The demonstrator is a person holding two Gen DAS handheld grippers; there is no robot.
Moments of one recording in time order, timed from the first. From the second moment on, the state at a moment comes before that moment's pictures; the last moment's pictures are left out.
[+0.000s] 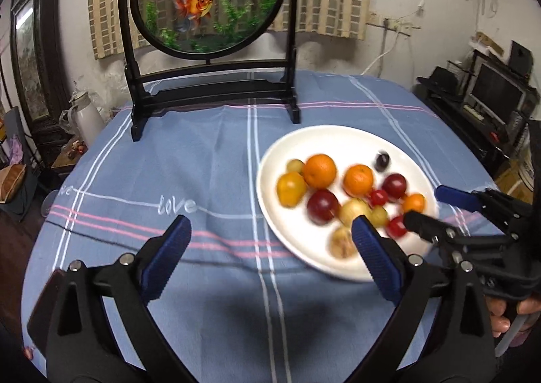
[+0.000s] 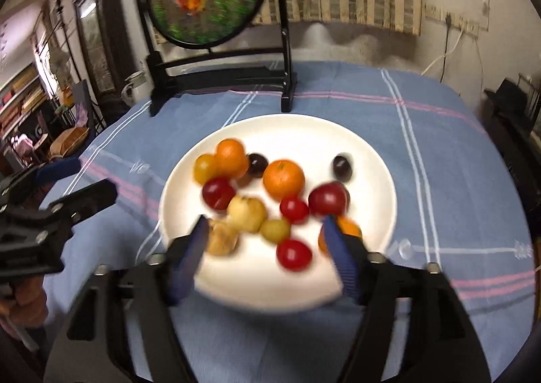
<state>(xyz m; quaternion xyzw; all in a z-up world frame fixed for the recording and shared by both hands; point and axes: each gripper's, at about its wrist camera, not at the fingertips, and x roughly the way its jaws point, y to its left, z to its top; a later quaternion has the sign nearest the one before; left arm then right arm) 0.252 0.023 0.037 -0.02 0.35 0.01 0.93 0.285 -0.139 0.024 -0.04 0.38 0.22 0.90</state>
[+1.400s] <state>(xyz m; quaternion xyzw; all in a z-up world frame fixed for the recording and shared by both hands) 0.173 -0.007 -0.015 0.02 0.35 -0.01 0.94 0.181 -0.176 -0.001 -0.04 0.33 0.20 0.92</state>
